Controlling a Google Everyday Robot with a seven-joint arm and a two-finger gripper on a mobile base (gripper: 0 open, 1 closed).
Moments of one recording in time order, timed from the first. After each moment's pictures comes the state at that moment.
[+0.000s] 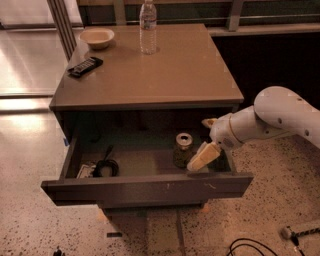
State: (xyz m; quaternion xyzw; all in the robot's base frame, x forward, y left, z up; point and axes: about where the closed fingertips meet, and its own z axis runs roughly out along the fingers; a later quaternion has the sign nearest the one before) arm 0.564 -0.121 0.711 -0.53 0.77 0.20 0.31
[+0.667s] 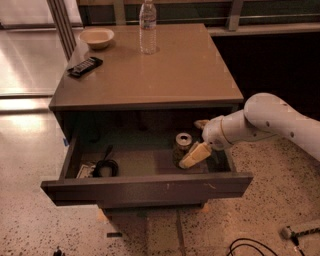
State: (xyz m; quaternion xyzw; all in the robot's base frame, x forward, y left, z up) arm 0.586 -0.106 0.691 -0.52 0.76 0.21 0.33
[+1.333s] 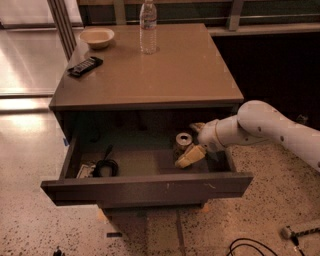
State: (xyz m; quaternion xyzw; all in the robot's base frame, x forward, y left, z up) arm 0.603 -0.095 0.665 -0.52 0.75 0.21 0.35
